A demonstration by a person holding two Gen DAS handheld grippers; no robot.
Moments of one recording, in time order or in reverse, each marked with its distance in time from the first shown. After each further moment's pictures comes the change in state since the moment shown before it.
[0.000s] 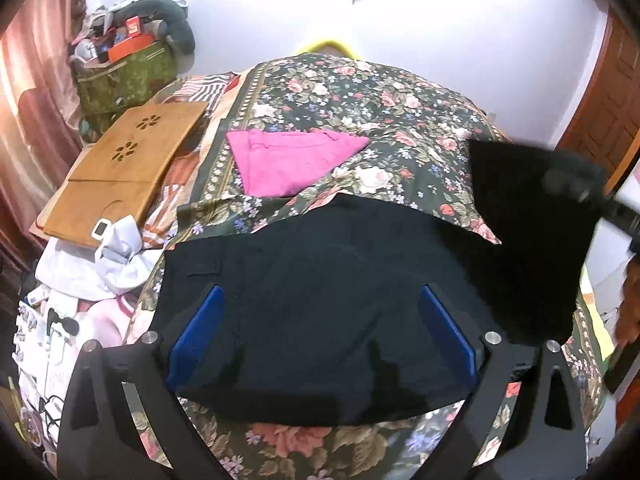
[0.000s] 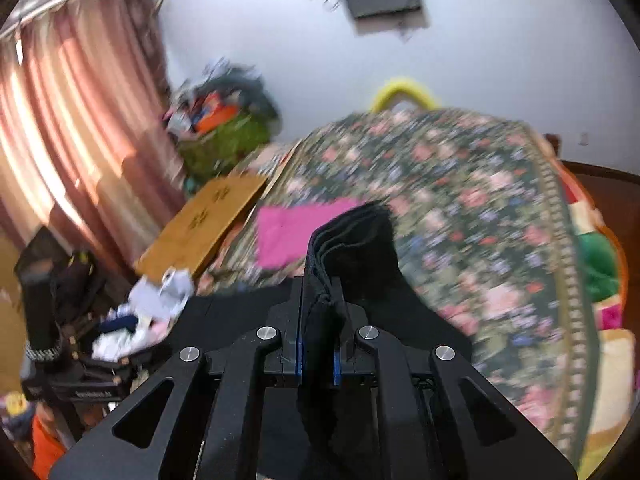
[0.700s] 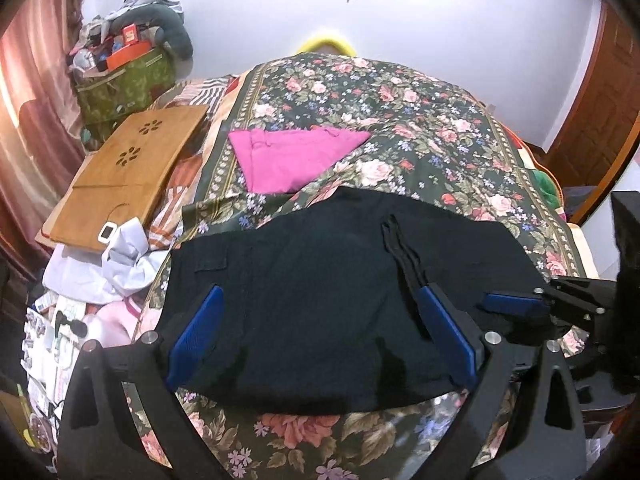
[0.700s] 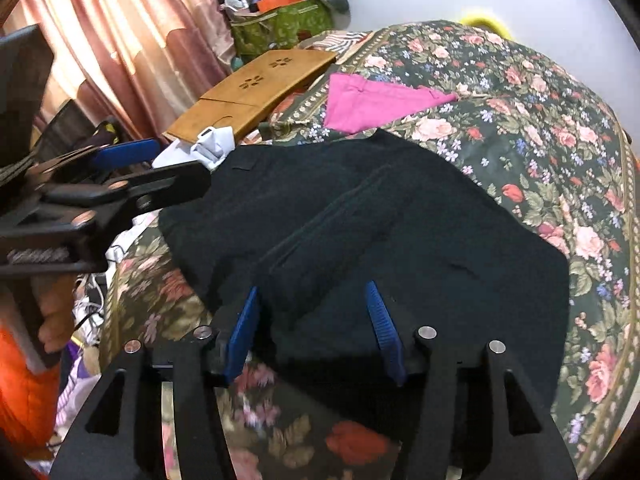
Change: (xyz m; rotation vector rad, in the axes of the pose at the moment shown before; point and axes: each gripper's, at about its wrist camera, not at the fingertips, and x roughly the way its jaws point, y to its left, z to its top) left arm -0.004 -0.008 -0.005 0.046 -0.010 0.015; right arm 0.027 0.043 -0.060 -0.206 0.283 0.075
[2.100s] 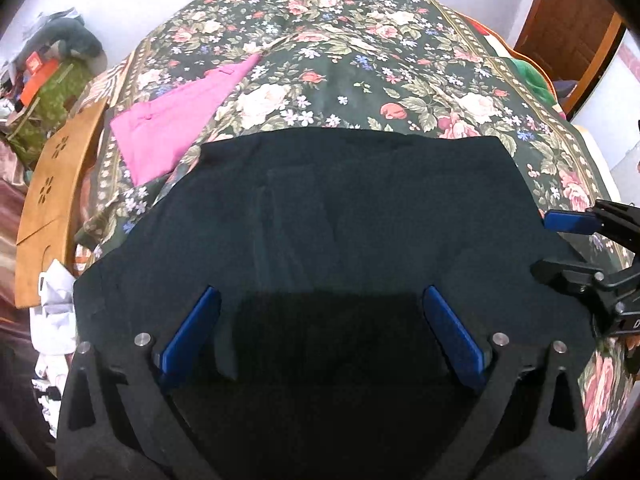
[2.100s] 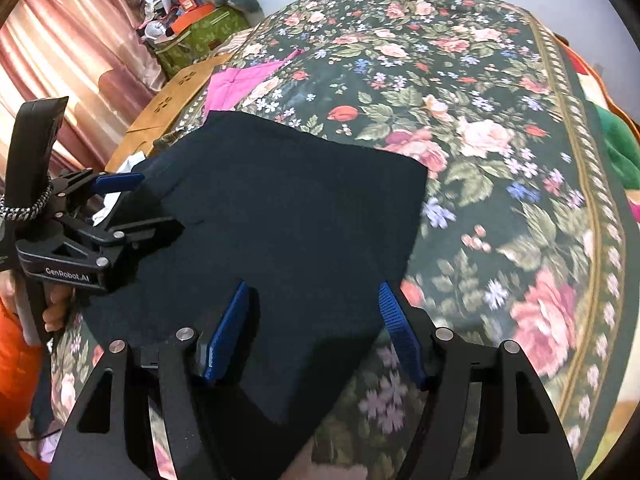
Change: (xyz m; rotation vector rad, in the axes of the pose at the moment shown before) left arm 0.121 -0.096 0.002 0.260 0.269 -0.058; right arm -0.006 -0.144 -0.060 0.262 0.036 -0.069
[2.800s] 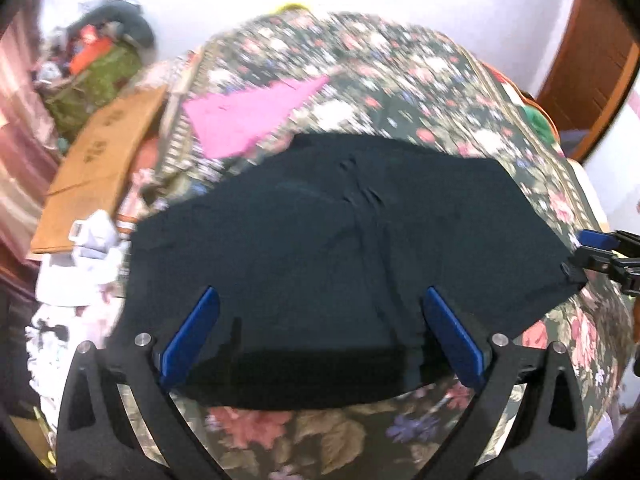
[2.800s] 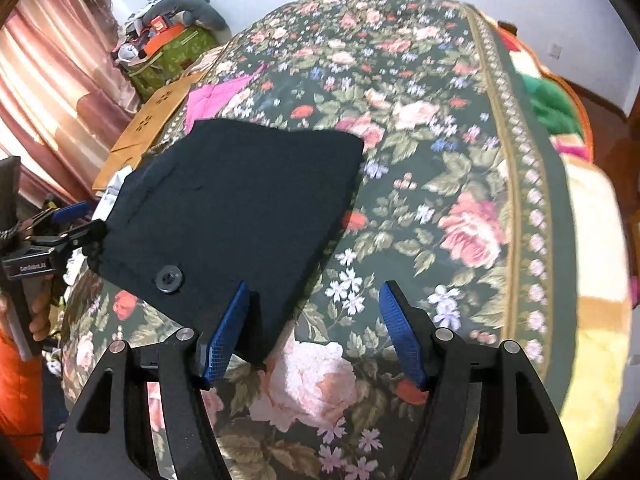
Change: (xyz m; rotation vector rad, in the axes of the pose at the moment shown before) left arm -0.076 0.042 -0.064 -0.153 -0.154 0.073; right arm -0.052 0.002 -0.026 0.092 -0.068 -0.088
